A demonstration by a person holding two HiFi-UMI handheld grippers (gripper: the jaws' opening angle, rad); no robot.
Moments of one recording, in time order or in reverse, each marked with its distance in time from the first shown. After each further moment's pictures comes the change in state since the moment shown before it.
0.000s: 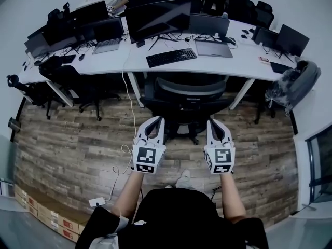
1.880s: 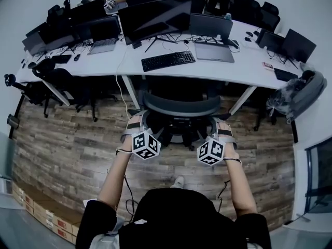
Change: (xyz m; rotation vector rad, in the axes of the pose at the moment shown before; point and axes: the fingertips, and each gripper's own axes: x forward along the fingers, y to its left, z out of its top) left arm 0.147 0.001 -0.113 0.695 0.429 -0.248; right arm 0.123 -0.048 -0.112 -0.875 0.366 0.287
